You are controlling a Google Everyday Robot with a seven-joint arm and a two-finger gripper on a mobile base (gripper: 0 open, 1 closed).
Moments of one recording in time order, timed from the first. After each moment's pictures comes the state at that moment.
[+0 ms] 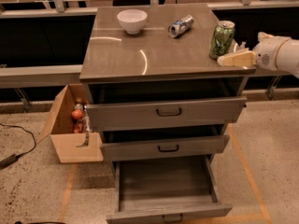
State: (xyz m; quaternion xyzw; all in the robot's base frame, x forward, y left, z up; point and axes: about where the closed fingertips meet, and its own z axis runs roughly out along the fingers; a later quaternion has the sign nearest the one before) arm 0.725 -0.306 0.895 -0.27 0.76 0.10 0.58
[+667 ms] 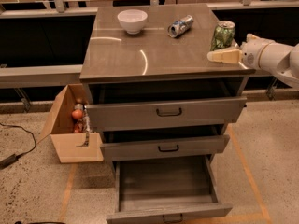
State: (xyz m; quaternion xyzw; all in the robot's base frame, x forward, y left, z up) arm 0.770 -0.285 0.880 -0.23 0.74 0.13 0.61
